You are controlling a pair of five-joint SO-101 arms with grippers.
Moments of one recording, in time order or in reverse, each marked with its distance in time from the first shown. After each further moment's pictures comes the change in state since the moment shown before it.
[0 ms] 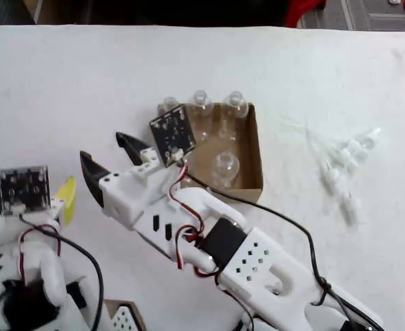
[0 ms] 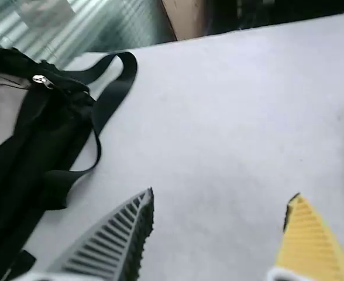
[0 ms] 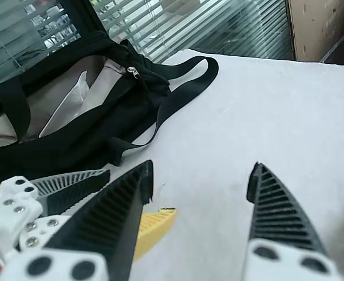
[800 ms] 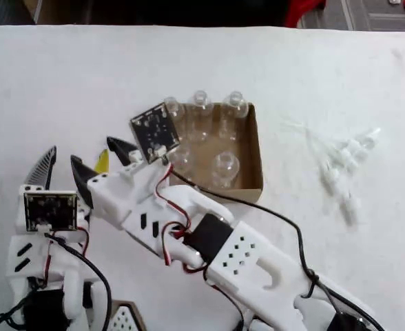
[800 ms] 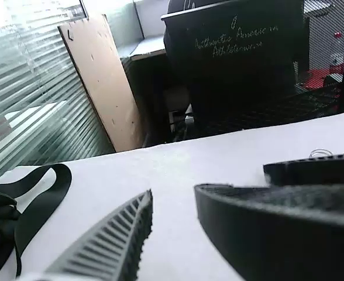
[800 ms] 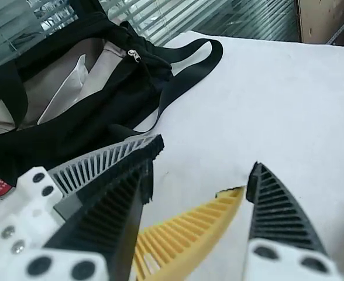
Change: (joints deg) left arm 17.8 -17.0 13.5 -18.2 6.2; right arm -1.5 5.4 -3.6 1.0 -0.4
